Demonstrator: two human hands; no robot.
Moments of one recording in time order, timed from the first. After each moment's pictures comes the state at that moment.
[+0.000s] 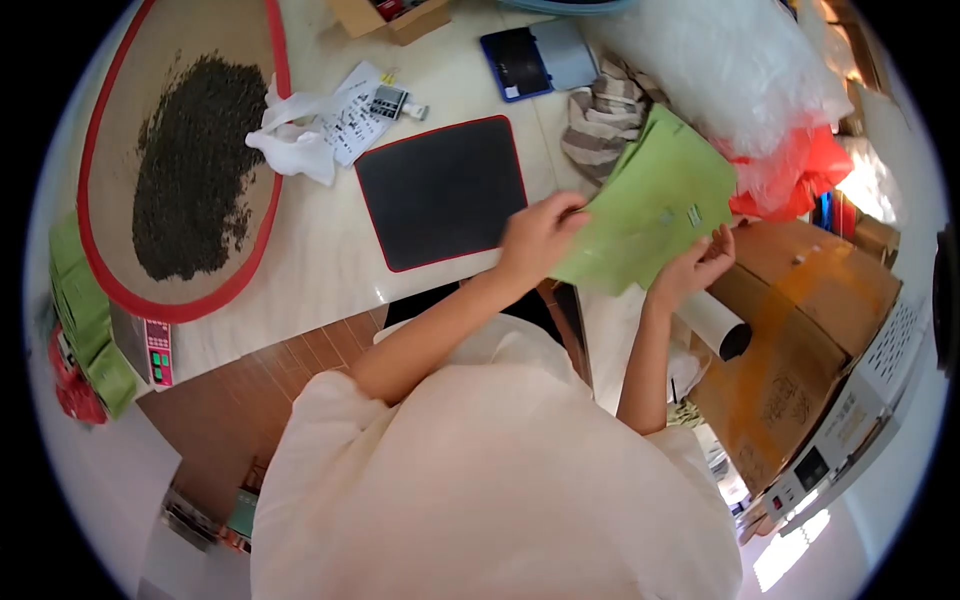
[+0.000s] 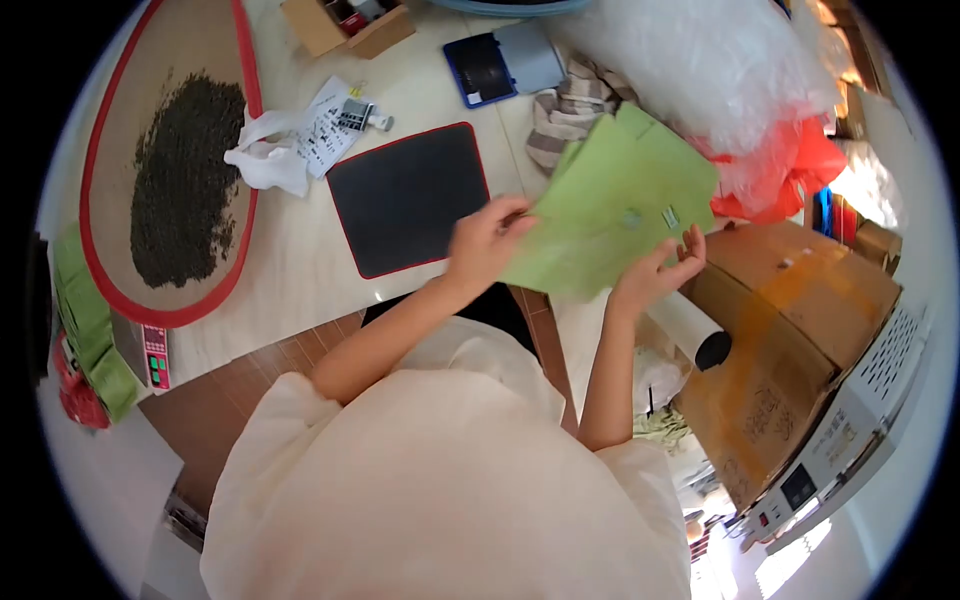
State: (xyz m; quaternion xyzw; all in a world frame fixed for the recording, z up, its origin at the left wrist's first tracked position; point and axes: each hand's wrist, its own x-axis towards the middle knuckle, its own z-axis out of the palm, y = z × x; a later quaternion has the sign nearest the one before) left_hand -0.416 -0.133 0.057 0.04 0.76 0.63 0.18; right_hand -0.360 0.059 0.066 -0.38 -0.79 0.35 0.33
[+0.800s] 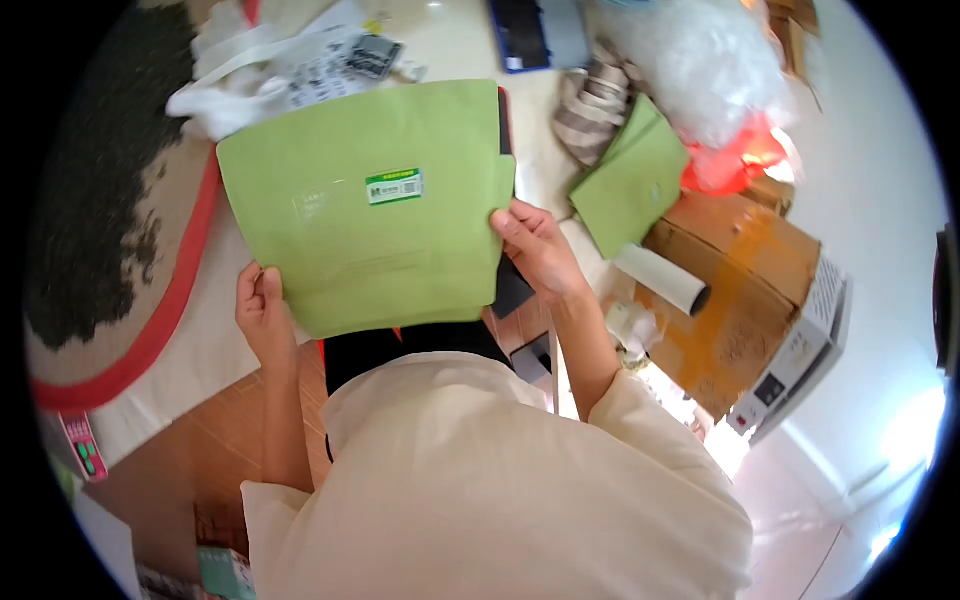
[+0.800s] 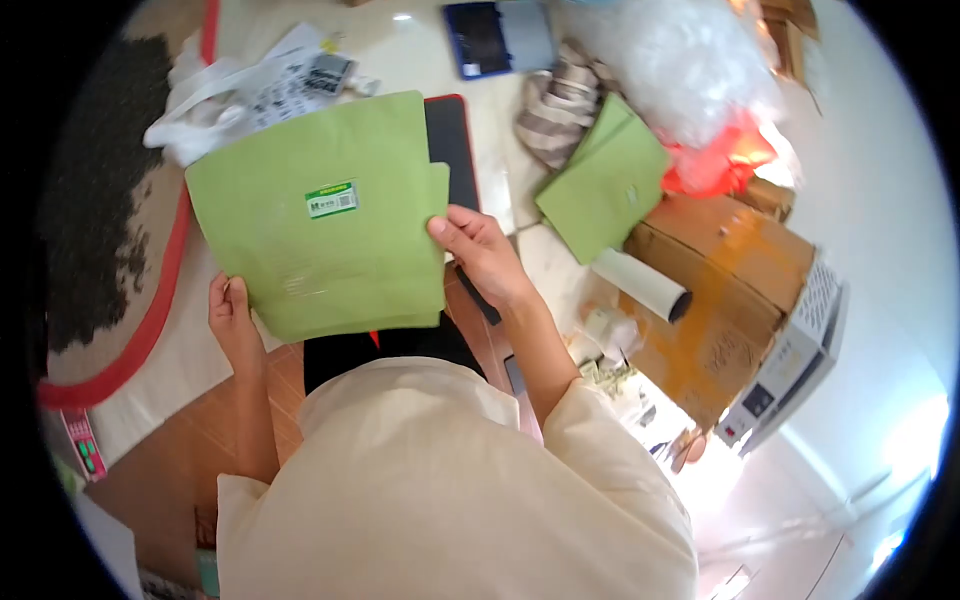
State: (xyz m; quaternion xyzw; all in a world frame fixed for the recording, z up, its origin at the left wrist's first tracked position) left_hand -0.372 -0.430 -0.009 -0.26 0.67 0.69 0.08; right_hand -0.395 -0.122 0.064 -0.29 -0.54 0.74 -0.27
